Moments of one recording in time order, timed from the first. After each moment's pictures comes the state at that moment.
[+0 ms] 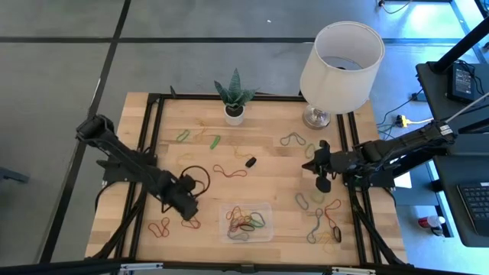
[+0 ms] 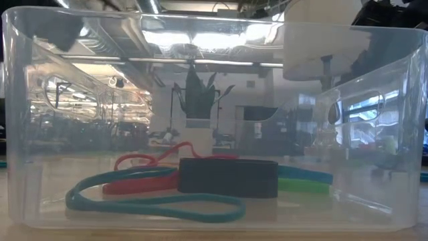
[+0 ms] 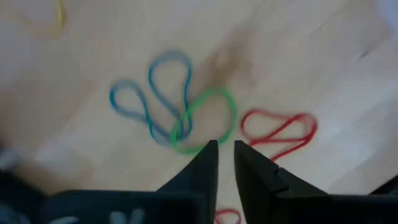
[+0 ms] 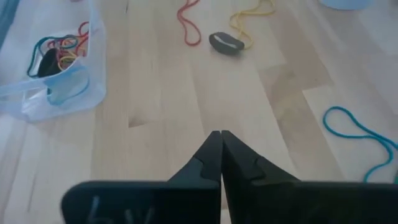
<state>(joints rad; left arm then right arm) -0.61 1.43 0.95 -0.96 0.01 -1.46 0.30 0.70 0.47 -0.48 0.31 0.36</state>
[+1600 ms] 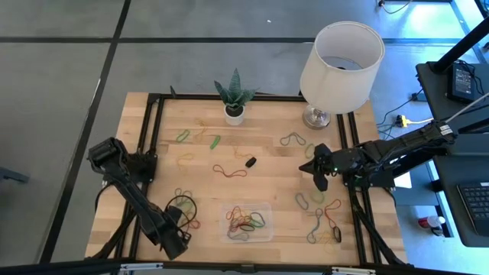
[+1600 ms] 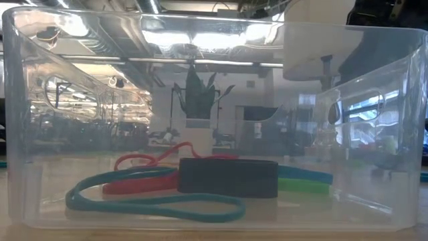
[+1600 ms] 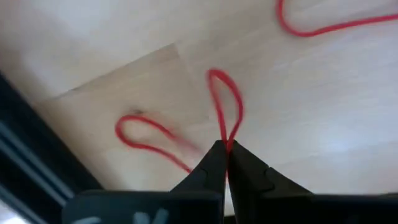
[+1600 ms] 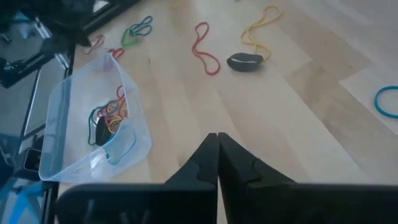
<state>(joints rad) -0.92 1.77 1.08 -0.84 0.18 -2.13 0.30 0.70 0.47 -0.35 0.27 0.69</state>
